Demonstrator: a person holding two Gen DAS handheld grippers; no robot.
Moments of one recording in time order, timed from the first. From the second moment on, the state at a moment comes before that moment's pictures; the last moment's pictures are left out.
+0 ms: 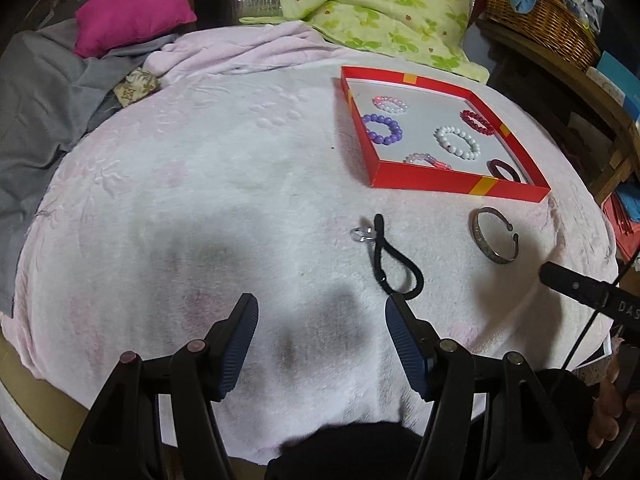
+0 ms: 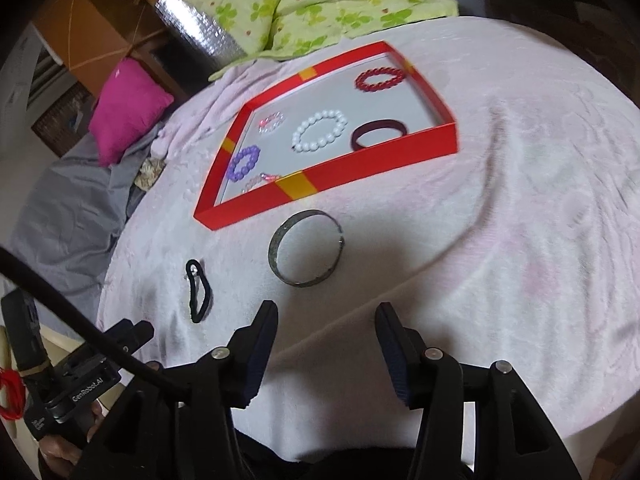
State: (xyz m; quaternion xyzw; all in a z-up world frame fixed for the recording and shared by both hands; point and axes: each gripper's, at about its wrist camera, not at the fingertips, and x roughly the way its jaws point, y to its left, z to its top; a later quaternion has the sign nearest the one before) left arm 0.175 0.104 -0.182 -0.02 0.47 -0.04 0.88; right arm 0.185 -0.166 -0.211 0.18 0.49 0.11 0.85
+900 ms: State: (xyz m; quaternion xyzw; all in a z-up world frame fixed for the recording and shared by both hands) left arm 0.214 0.109 -0.198 -0.05 0.50 -0.04 0.86; right arm 0.239 -0.112 -0.228 0.03 0.52 0.08 0.85
